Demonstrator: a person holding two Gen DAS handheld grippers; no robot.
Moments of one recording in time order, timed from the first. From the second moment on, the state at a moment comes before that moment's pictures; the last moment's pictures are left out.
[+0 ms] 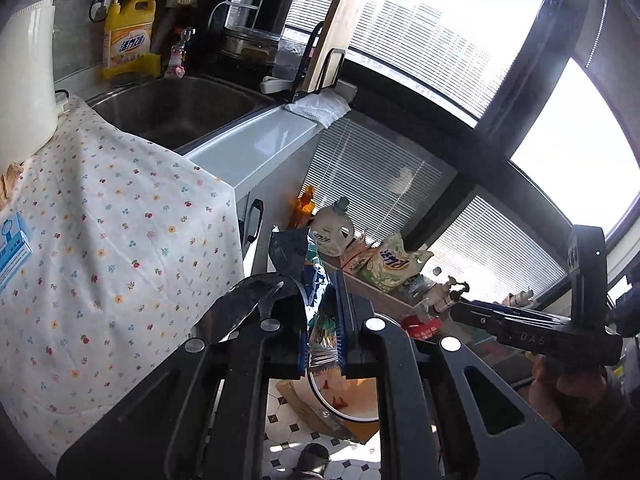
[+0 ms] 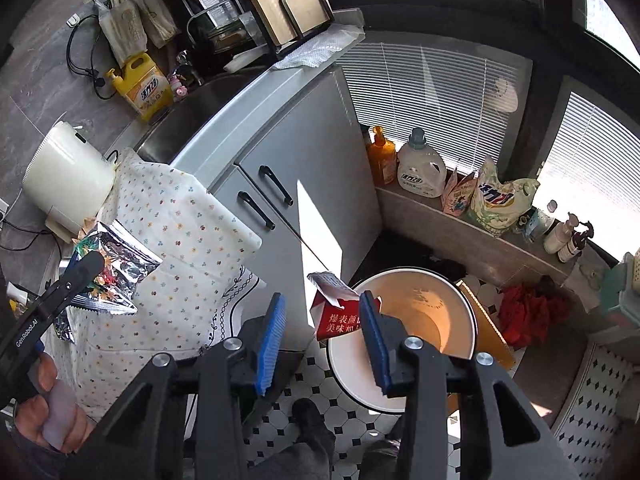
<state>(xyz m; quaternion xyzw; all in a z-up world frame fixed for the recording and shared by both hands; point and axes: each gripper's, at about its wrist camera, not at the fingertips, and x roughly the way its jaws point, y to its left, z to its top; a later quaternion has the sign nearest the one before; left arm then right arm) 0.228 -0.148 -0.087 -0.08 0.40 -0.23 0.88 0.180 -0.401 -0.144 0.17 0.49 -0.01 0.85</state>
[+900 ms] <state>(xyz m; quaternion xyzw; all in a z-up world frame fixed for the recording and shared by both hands) 0.199 -0.310 -0.154 -0.05 0.47 -0.33 0.82 0.081 -0.524 -0.161 0.20 0.49 -0.10 0.84</state>
